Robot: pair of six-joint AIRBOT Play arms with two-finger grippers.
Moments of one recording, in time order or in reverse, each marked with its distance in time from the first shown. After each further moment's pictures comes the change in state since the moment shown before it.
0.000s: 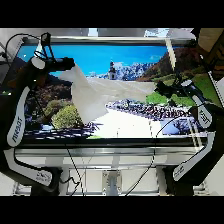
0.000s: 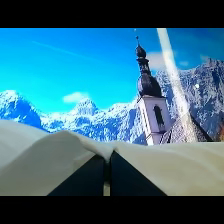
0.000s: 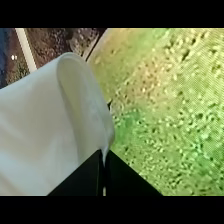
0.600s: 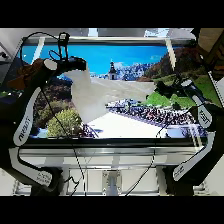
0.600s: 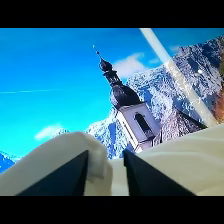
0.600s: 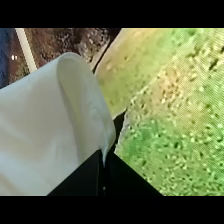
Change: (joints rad) left arm -0.089 -0.027 0.003 -0.097 0.061 0.341; right arm 0.000 0.000 0.000 0.000 0.000 0.000
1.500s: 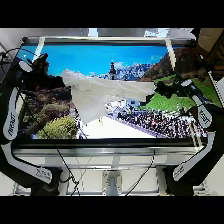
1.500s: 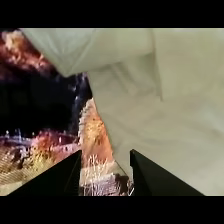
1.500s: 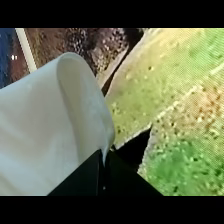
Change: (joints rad) left arm 0.291 -0.024 0.006 0.353 -0.633 -0.453; right arm 0.000 0.000 0.000 0.000 0.001 0.000
